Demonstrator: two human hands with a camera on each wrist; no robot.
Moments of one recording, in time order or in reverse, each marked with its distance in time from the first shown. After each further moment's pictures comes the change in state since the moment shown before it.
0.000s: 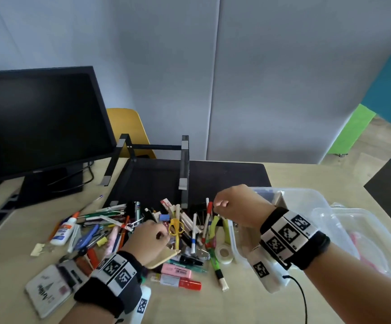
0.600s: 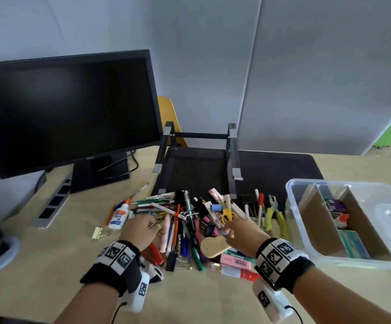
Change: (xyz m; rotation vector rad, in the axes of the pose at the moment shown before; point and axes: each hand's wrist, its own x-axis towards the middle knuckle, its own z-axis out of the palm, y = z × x) left_hand -0.021 -0.156 -0.036 -0.025 0.099 -0.308; right_hand 0.053 -0.078 0.144 0.109 -0.188 0.136
